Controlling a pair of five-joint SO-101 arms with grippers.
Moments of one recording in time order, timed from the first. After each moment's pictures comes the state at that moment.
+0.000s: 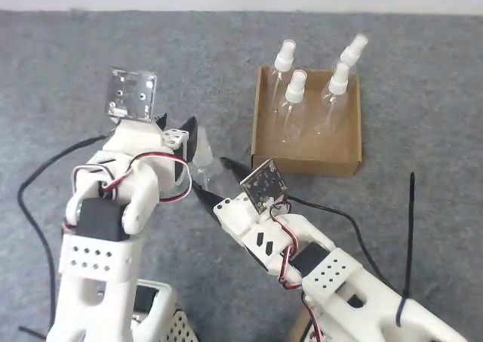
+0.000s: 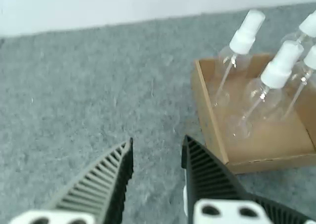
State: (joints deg) left arm 3.5 -52.0 41.9 61.8 4.9; right arm -46.7 -47.3 81.3 -10.5 -3.6
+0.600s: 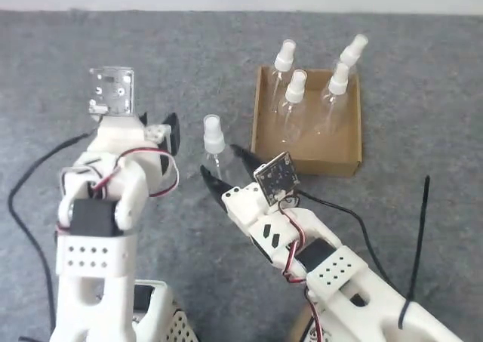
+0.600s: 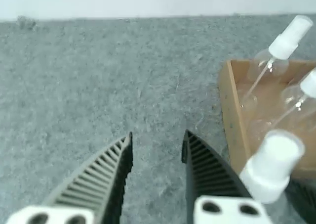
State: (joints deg) left arm -3.2 -54.4 44.8 59.2 5.7; right arm -42.7 -47.9 81.0 -11.2 -4.1
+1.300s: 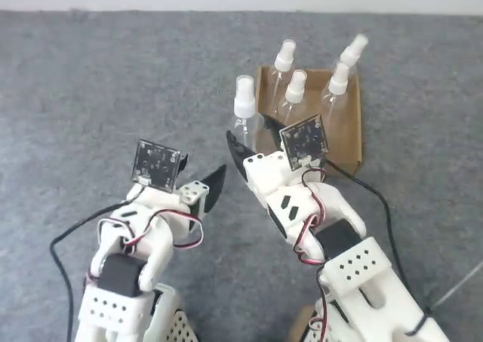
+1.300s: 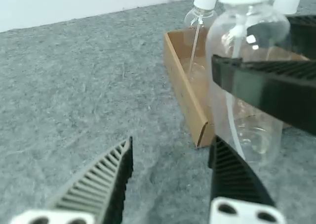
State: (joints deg) left arm 9.6 -84.0 75.6 53.3 3.4; right arm -33.4 -54.7 65.1 13.9 -4.1
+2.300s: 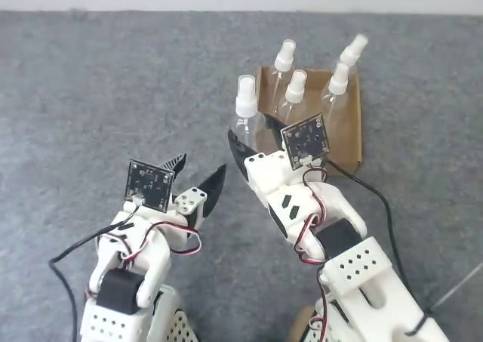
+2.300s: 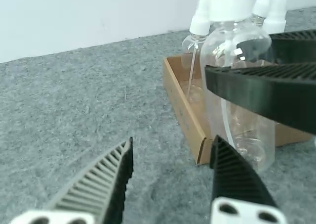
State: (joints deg) left arm 9.8 -96.4 81.0 53.3 2.7; right arm -33.0 -54.7 65.1 14.0 -4.1
